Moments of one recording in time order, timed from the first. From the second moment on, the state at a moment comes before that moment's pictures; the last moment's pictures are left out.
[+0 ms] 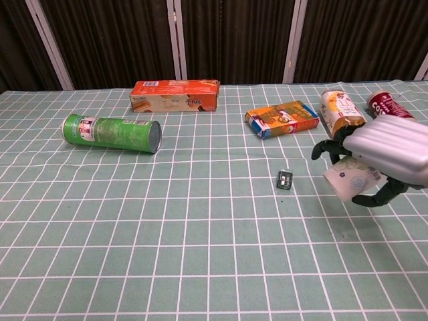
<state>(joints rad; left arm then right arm) -0.12 -1.07 -0.03 -1.74 1.50 1.43 0.17 0.48 -1.50 0.10 -1.43 -1.55 1.06 -0.45</state>
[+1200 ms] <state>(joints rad) -0.13 -1.07 -0.02 -1.74 1.50 1.42 0.17 0.52 -1.35 -0.03 -1.56 -1.58 0.98 -0.44</state>
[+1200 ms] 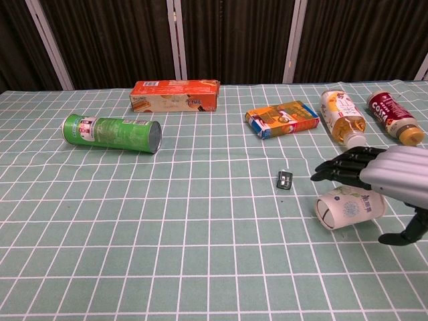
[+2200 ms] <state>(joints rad) -0.13 -1.06 -0.02 -1.74 1.49 1.41 0.16 0.49 -1.63 0.06 -1.62 -1.18 1.08 -1.37</state>
